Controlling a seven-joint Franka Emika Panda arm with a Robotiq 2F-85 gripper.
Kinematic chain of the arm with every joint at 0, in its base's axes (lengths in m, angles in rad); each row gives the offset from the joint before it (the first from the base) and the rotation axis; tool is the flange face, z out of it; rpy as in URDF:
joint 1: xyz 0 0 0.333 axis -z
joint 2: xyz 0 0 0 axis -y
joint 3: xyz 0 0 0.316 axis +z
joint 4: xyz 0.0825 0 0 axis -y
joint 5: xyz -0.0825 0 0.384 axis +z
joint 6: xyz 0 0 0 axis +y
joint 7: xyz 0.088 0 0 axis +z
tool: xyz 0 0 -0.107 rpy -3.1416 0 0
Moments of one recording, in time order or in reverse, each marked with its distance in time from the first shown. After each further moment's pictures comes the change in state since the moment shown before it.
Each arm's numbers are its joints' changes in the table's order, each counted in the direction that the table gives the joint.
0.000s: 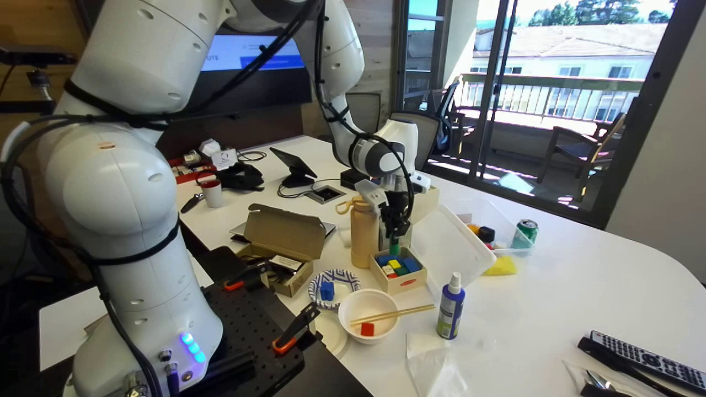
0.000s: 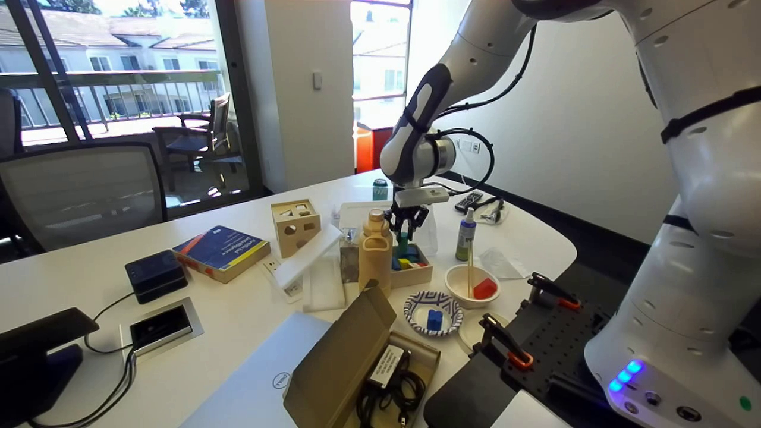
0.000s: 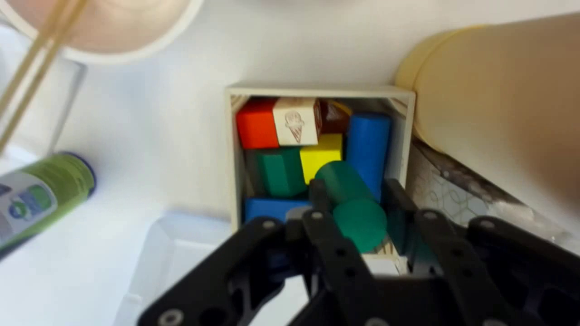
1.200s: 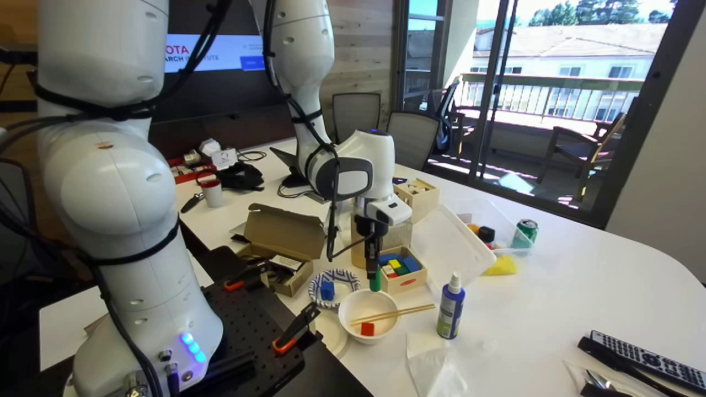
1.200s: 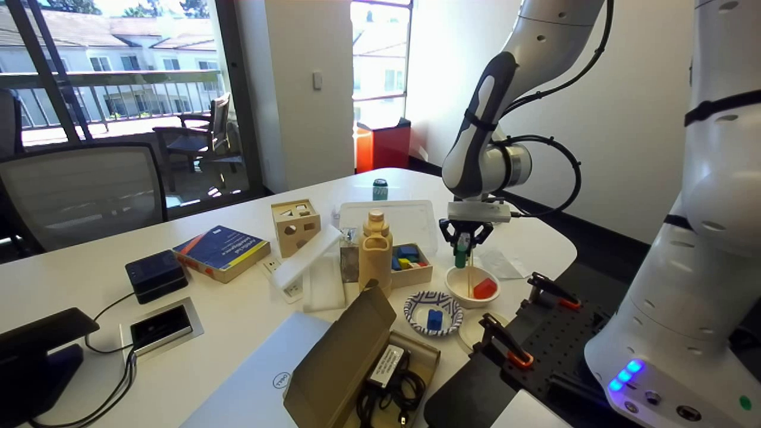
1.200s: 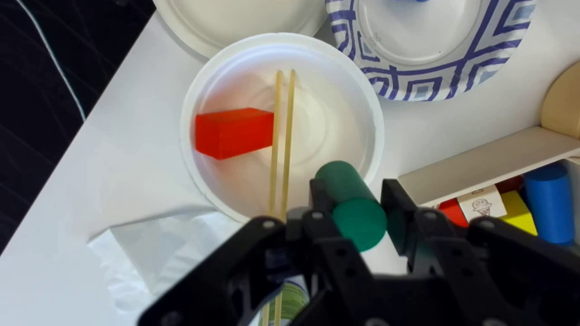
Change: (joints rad) arm 0.017 0.263 -0.103 -0.516 0.052 -0.260 -0.242
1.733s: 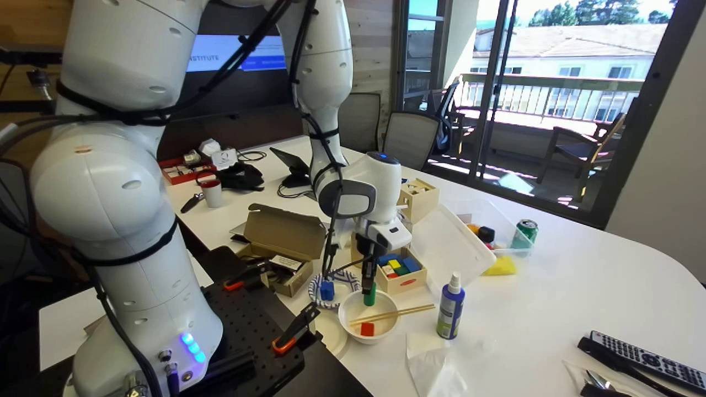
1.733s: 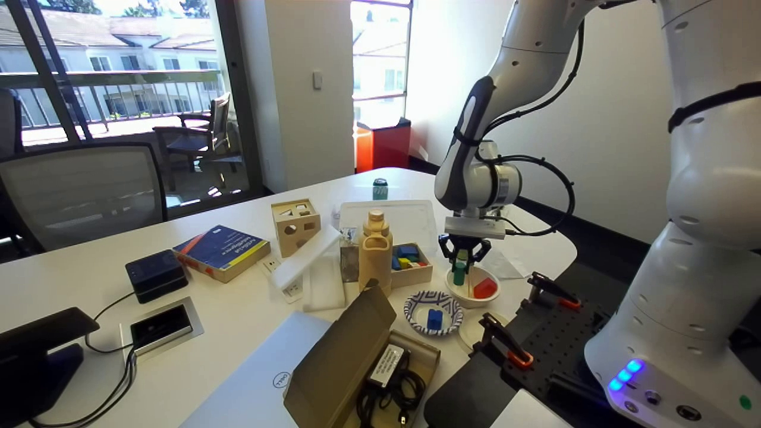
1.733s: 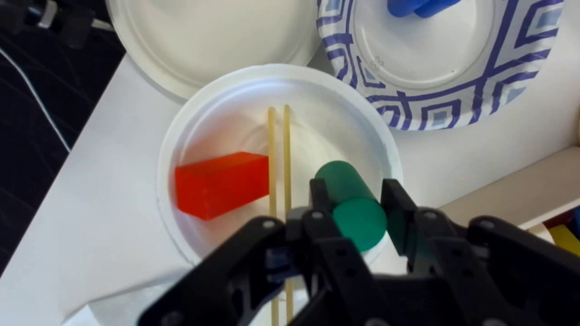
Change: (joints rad) arm 0.167 -0.155 0.163 0.076 0.163 -0.022 0.094
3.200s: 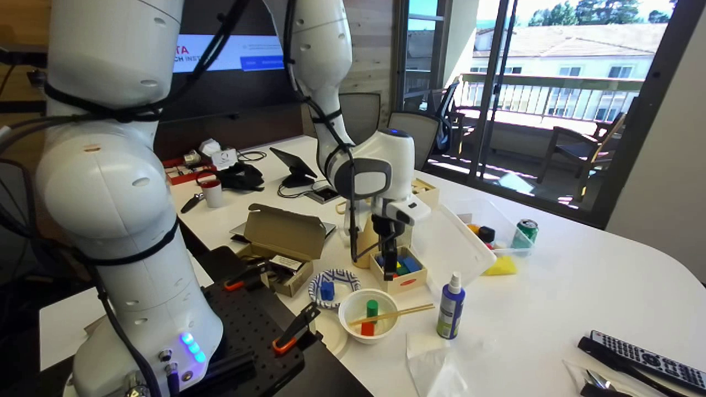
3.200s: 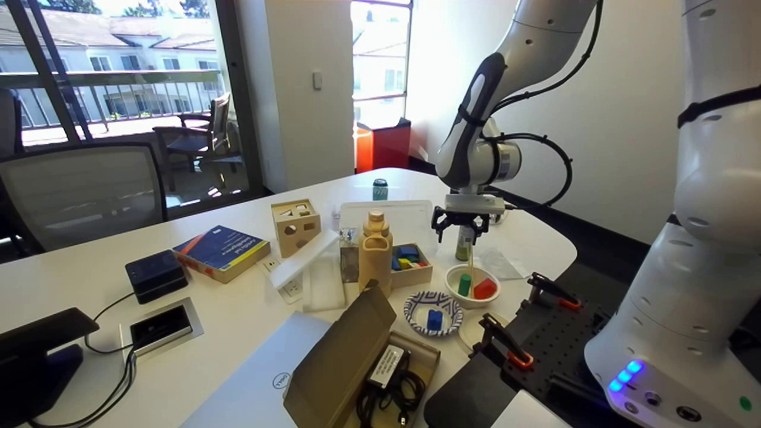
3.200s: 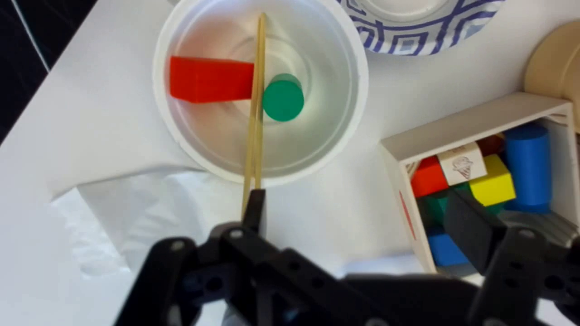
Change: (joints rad) arm -0.079 0.116 -0.117 0.033 -0.126 0.075 0.027
